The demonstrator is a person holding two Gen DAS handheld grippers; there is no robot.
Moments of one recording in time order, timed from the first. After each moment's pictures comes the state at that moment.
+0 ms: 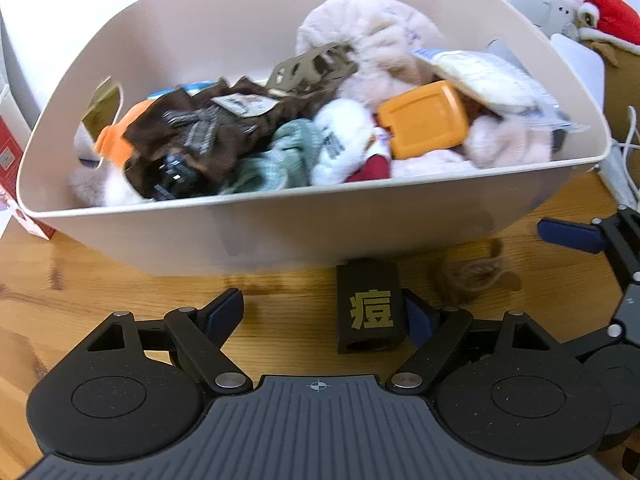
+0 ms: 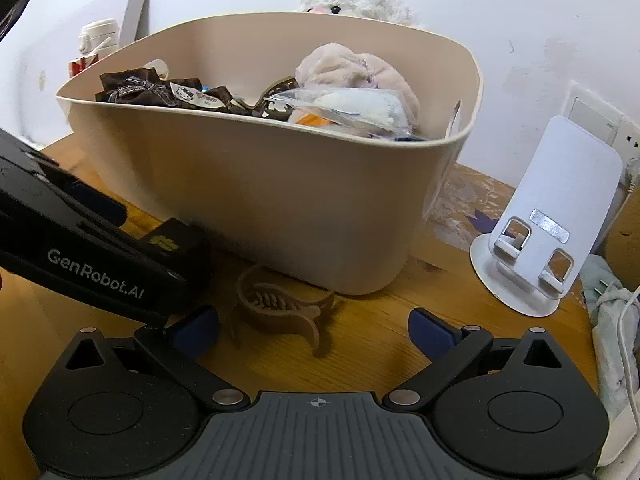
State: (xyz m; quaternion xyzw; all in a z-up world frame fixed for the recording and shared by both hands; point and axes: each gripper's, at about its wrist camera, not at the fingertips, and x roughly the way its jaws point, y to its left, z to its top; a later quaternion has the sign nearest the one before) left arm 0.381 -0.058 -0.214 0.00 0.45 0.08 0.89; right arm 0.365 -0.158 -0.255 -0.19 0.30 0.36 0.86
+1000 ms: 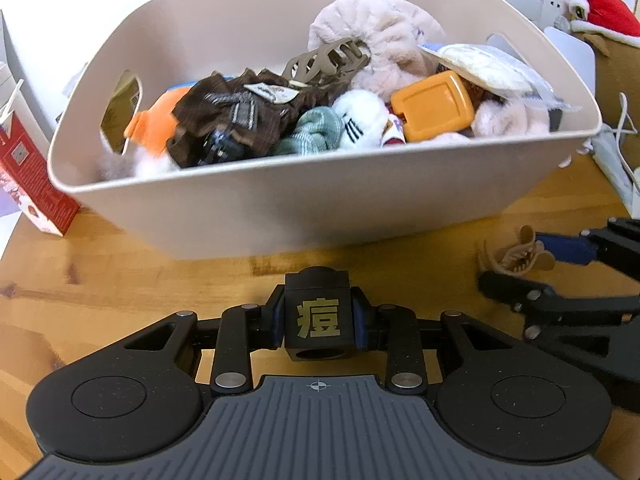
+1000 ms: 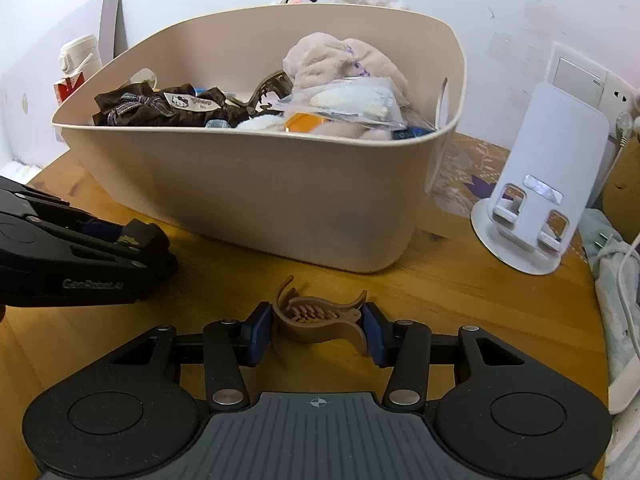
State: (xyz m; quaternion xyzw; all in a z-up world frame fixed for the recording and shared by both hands) left arm 0.360 -0.046 -0.210 0.01 0.45 0.07 0.89; right arm 0.358 -0.162 -0.244 -0.14 0.36 0.34 0.86
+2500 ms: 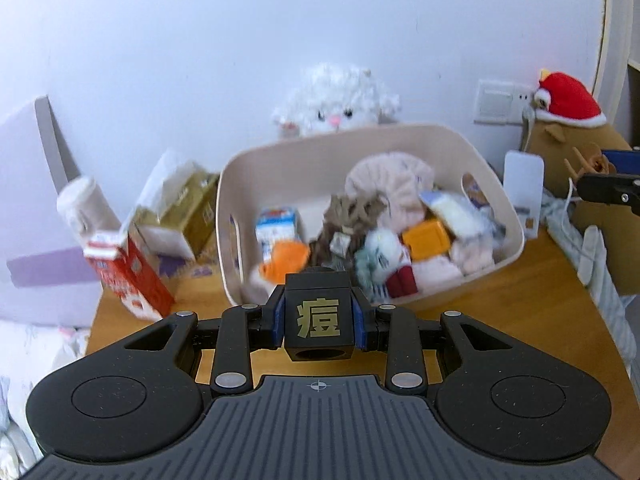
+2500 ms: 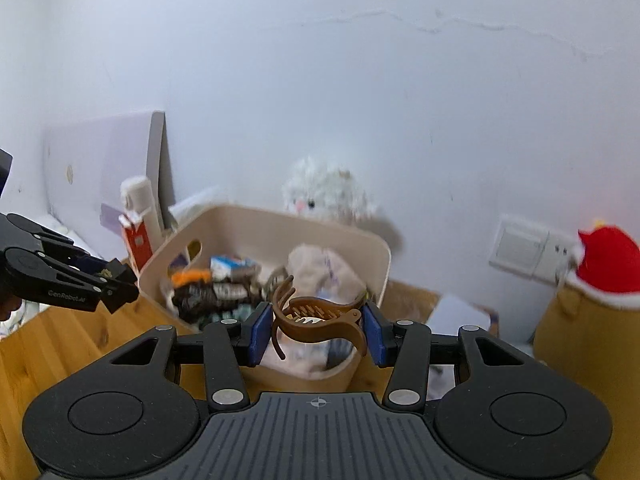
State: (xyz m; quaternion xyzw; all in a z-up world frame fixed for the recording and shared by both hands) left arm 0.307 -0.009 -0.060 0.04 0.36 0.05 0.93; right arm 0.338 -0.221 -0.061 -0.11 0.23 0.39 0.88
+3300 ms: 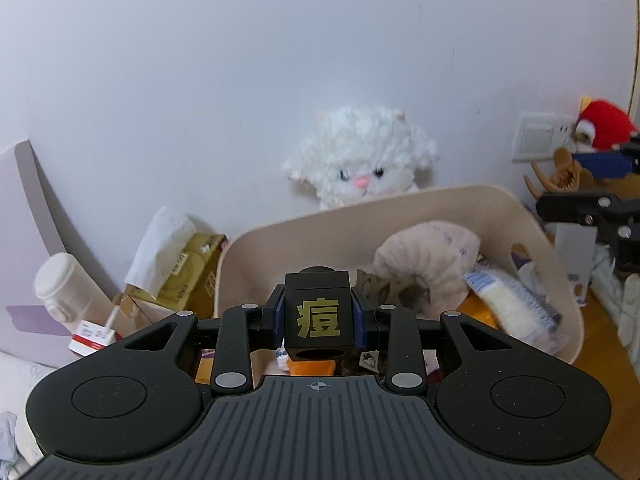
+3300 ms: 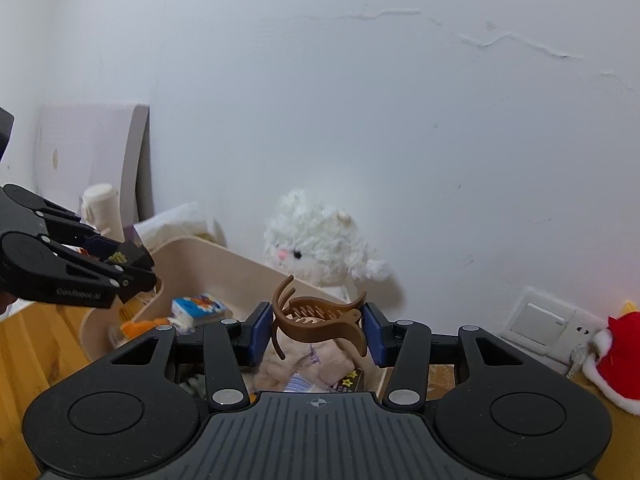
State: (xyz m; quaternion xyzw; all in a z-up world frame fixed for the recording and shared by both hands) left arm 0.406 0.003 -0.062 0.05 0.35 0.07 0.93; right arm 0.420 -0.136 -0.066 -0.17 0.22 0.39 0.88
